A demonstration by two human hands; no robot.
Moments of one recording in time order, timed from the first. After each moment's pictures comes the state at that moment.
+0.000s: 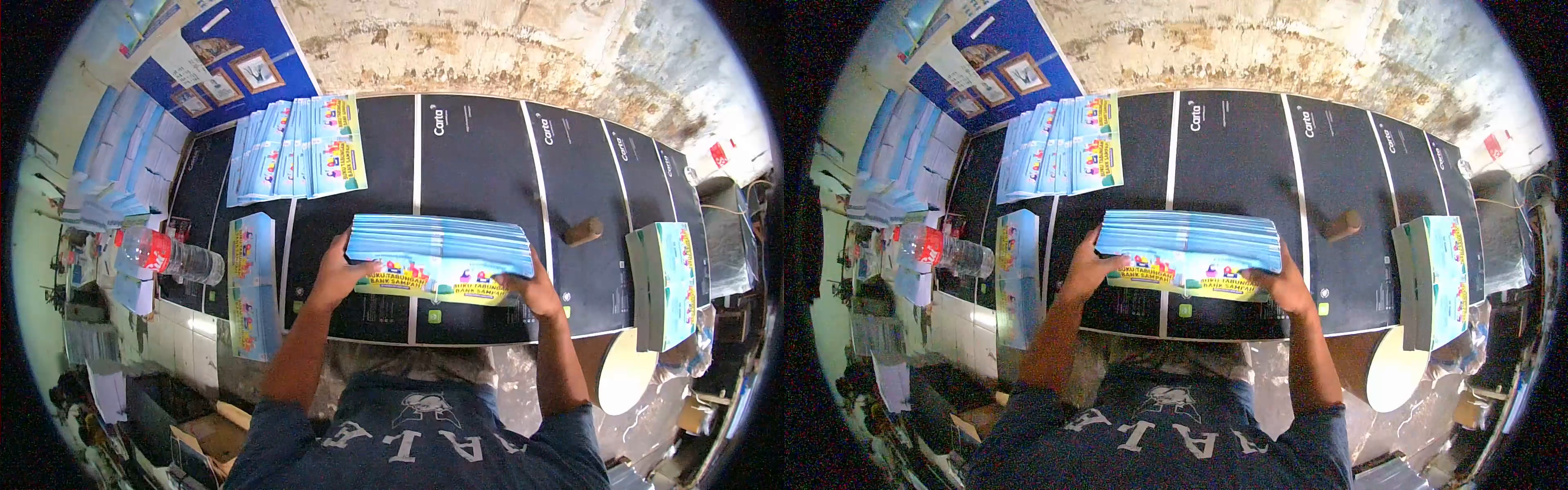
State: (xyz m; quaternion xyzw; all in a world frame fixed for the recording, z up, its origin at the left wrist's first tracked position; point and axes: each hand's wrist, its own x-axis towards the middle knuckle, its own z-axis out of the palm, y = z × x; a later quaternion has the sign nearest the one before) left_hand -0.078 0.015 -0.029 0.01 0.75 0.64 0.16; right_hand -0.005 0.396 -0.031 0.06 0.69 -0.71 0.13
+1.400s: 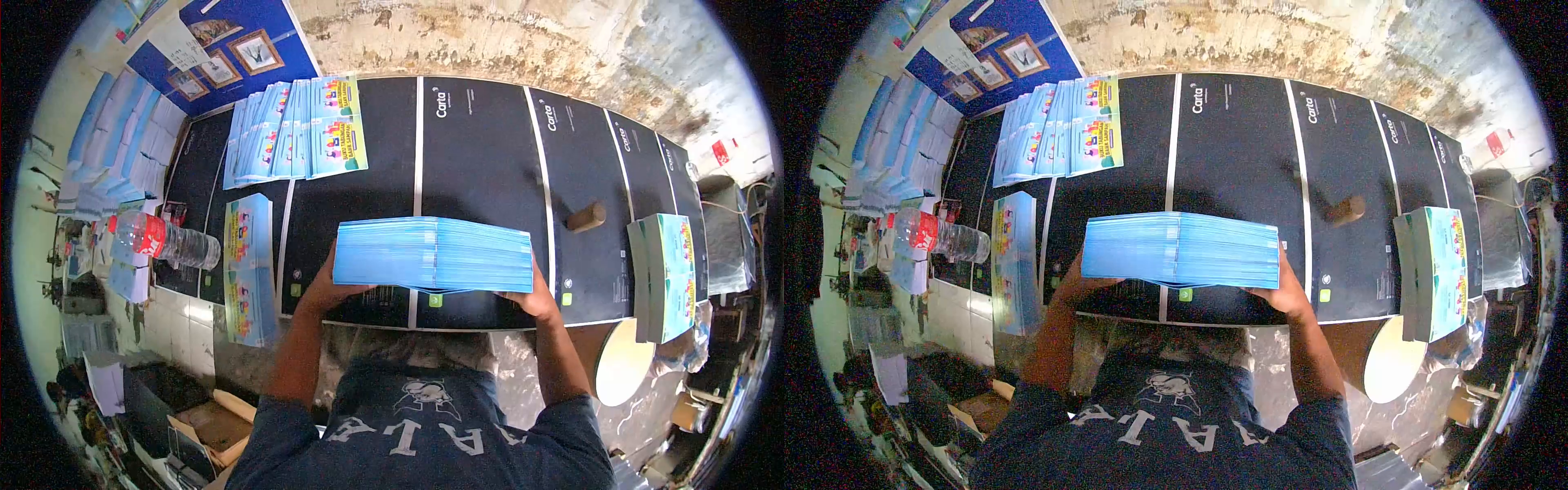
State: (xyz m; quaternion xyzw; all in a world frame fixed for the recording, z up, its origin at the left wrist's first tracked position) left_hand -0.037 -0.030 -0.077 0.05 0.78 0.58 0.22; right_hand 0.029 0.411 -0.066 -0.06 0.80 -0.58 0.09
